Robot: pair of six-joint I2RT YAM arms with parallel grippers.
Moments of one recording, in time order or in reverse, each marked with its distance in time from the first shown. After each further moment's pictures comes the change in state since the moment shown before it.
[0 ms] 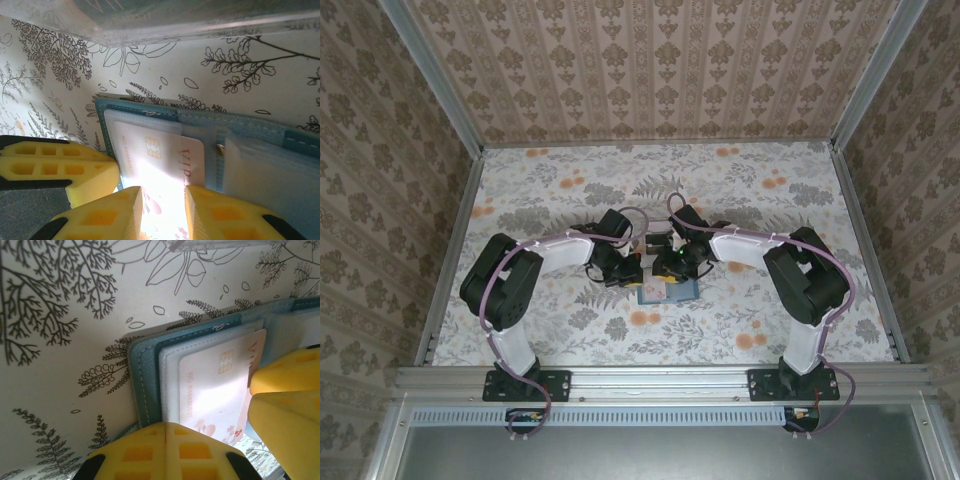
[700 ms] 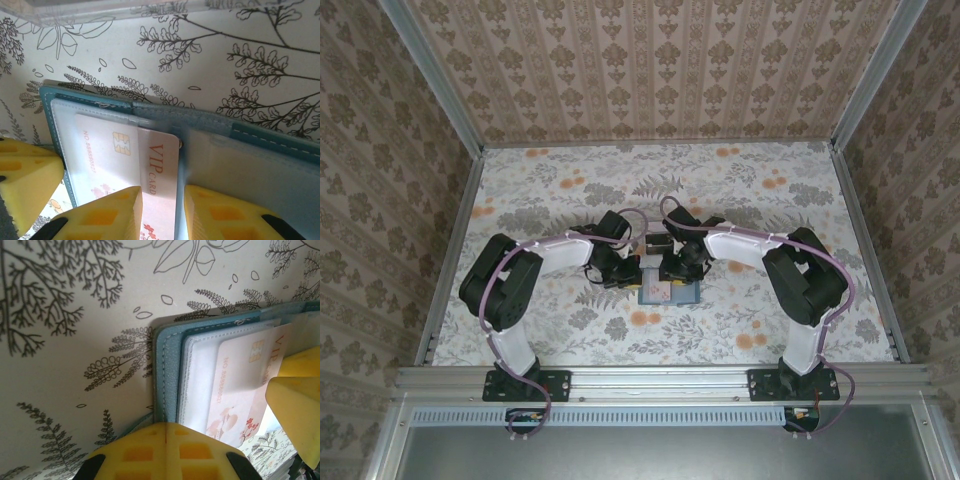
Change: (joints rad) left arm 0.006 -0.007 -0.022 0.004 0.001 0.018; right arm 0.040 0.005 0.067 -0.203 0.176 -0.080
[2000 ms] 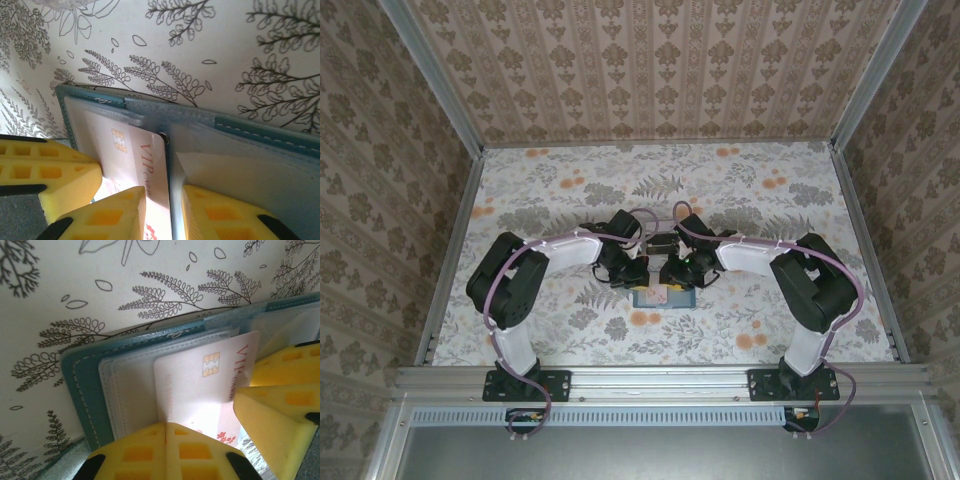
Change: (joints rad) left arm -0.060 0.037 0.080 -0.068 -0.006 0.006; right arm -0.032 -0.071 -0.185 0.256 -0.158 0.099
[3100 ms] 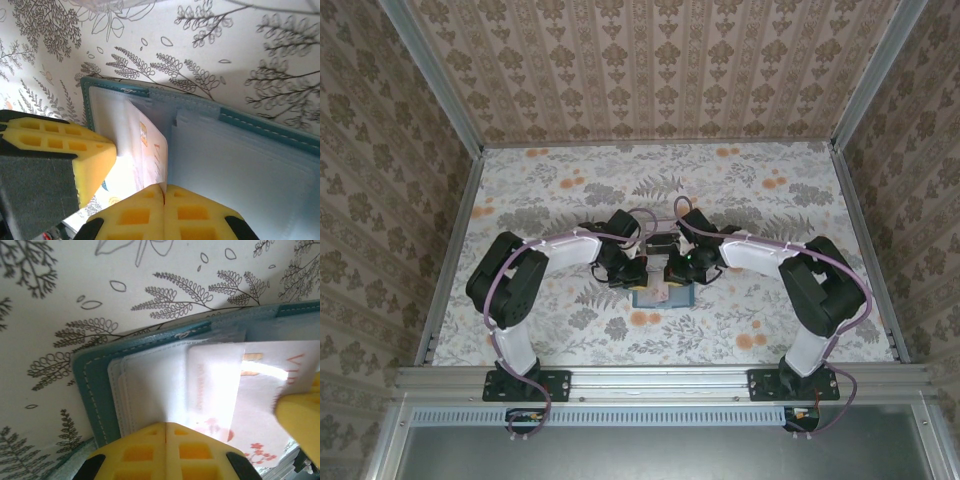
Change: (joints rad) left arm 0.015 0.002 0.000 -0.013 -0.003 0.019; right arm -0.017 -0.050 0.042 -0.103 0.026 -0.070
